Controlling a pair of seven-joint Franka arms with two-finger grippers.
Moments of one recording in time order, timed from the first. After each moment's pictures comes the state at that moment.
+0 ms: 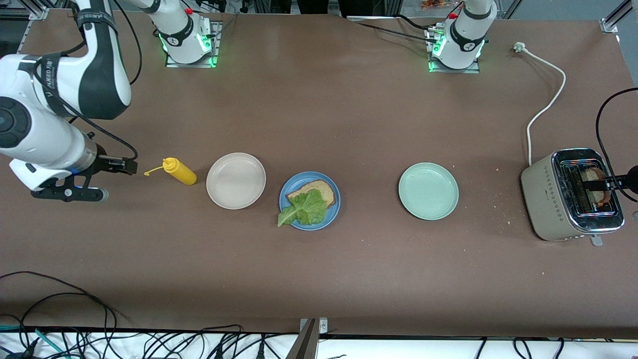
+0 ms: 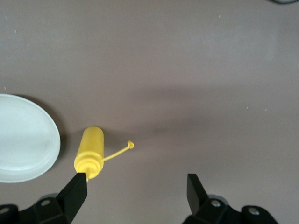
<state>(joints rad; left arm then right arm) 0.32 0.56 0.06 -1.39 0.09 1.70 0.16 0.49 0.31 -0.44 -1.57 -0.08 1.72 0.10</state>
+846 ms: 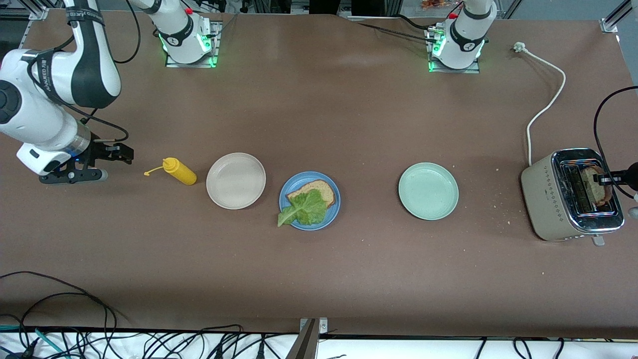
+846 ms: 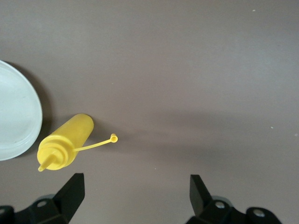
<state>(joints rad) 0.31 0.54 0.05 -1.38 0.13 1.63 0.20 0.49 0.15 -0.51 -1.95 -0.04 2.03 -0.15</state>
